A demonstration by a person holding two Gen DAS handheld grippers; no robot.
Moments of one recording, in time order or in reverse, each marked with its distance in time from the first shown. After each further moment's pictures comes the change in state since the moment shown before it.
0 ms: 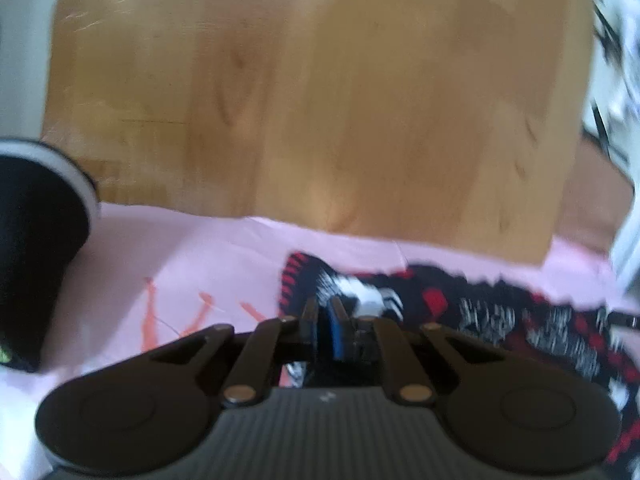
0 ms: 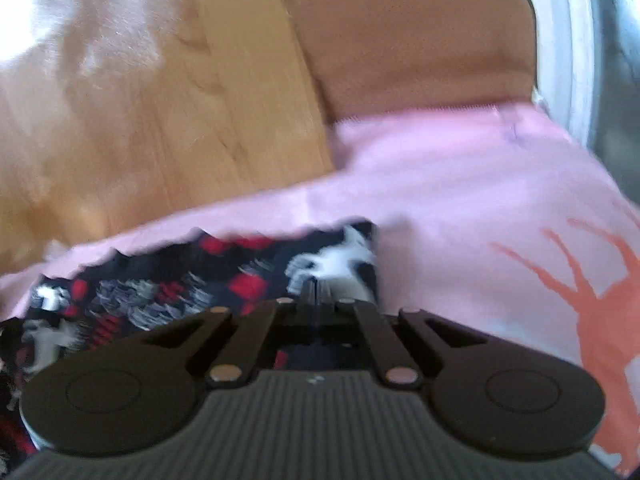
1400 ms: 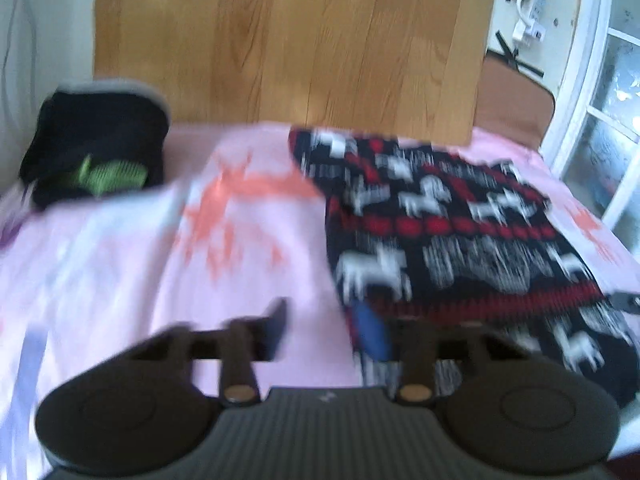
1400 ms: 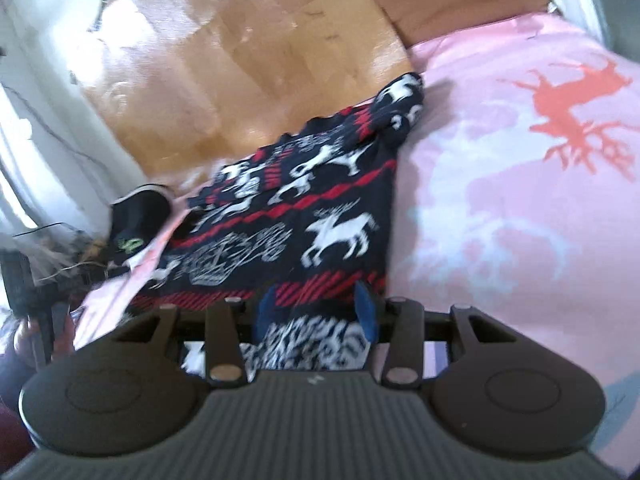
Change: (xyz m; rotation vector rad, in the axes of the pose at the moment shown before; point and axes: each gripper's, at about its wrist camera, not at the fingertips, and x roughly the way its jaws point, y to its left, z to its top) left arm -0.191 0.026 -0.107 0.144 0.201 -0.073; right arm -0.161 -0.056 -0.140 0.179 0.131 0.398
